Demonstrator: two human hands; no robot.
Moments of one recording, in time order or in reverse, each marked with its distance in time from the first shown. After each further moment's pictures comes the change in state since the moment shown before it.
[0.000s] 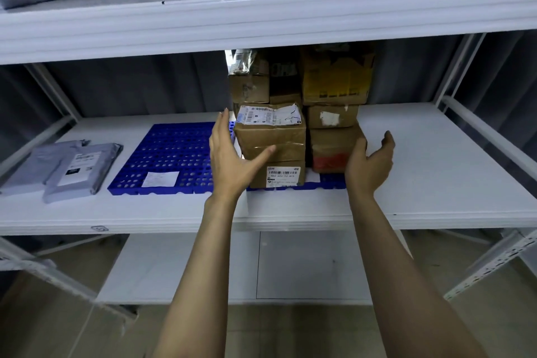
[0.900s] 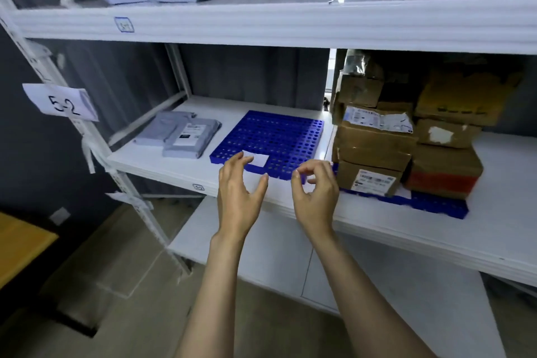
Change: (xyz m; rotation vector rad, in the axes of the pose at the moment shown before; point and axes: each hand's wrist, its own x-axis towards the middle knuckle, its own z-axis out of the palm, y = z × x) left_hand -0.087 -0.059 -0.140 0.274 0.272 -0.036; right_hand -0.223 -0.041 0.067 0.279 -0.617 -0.594
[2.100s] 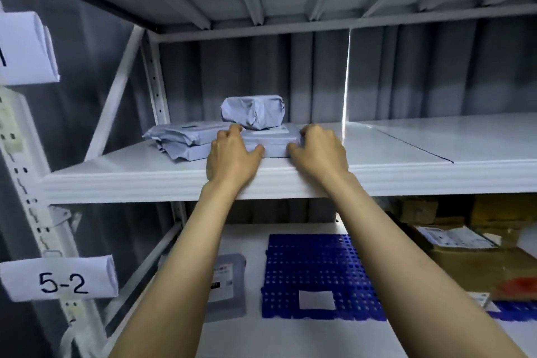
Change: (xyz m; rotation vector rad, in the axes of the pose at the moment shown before) left_hand 0.356 0.003 -0.185 0.110 -0.074 0.234; right_hand 0.246 -0.220 0.203 -0.772 -0.056 0.089
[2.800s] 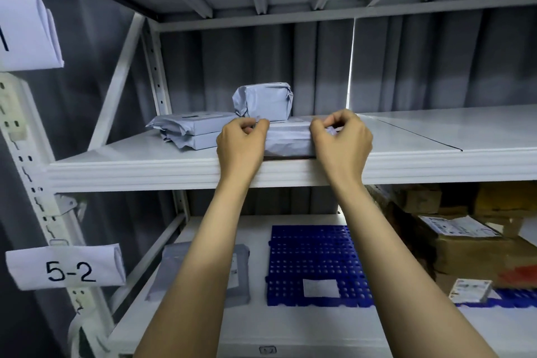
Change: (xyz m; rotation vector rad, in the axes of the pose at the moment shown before) left_hand -0.021 0.014 -0.013 -0.588 0.139 -0.145; right_hand -0.032 -0.005 -0.004 0.542 0.454 0.140
